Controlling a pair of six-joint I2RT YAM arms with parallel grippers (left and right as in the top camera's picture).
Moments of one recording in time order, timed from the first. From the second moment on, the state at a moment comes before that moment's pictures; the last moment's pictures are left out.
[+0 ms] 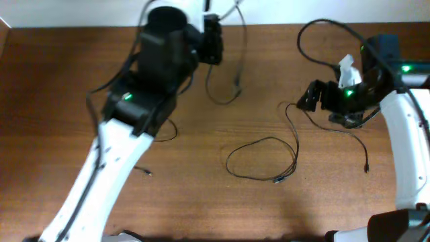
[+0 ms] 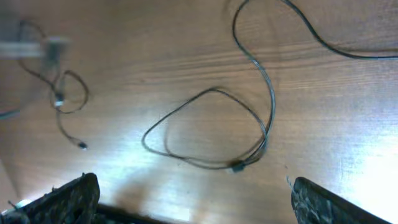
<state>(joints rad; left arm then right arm) -0.46 1.51 1.75 -0.49 -0.01 -0.26 -0.05 1.62 1.62 -1.38 -0.41 0.20</state>
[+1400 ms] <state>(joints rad) -0.12 2.05 1.75 -1.25 -0.42 -0.47 -0.05 1.62 1.43 -1.27 -0.39 0.20</state>
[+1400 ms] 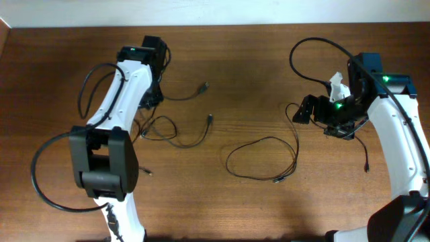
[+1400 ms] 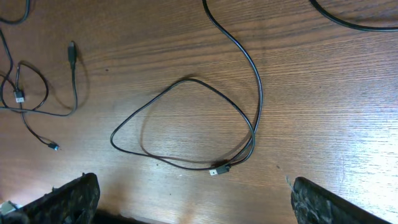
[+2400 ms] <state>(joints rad) -0.10 2.05 1.83 -1.31 0.54 0.36 -0.05 1.62 1.43 -1.27 -0.39 0.20</state>
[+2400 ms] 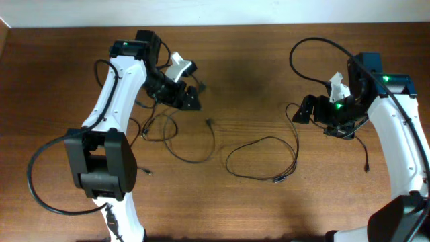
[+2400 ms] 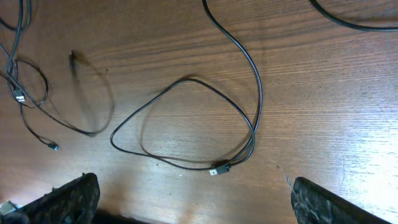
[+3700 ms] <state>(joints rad) -0.60 1.76 1.56 -0.87 0.23 -0.28 -0.40 1.62 1.43 -1.12 -0.32 0.39</state>
